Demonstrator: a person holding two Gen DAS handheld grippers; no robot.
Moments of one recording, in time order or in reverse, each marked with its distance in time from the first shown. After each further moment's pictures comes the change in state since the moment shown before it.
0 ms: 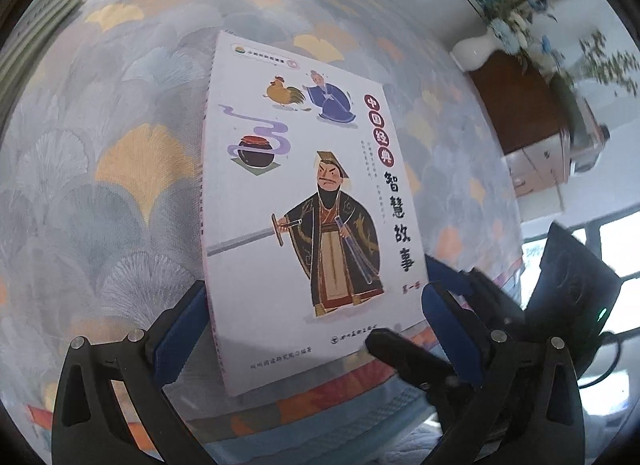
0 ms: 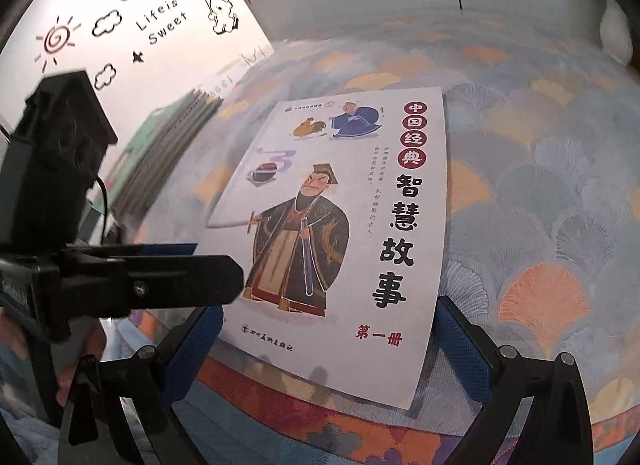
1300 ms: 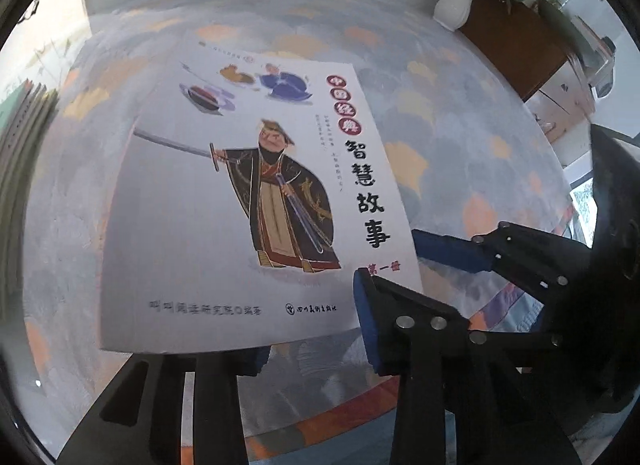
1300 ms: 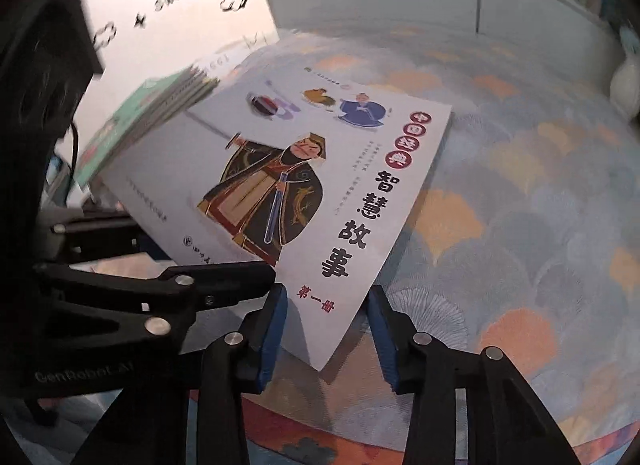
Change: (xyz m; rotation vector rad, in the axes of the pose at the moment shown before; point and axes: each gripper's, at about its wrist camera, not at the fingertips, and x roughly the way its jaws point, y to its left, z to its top) left arm -0.012 -0.027 -0.001 0.286 -0.035 0.219; right arm 0.027 0.023 0.005 -0.179 0.034 -0.153
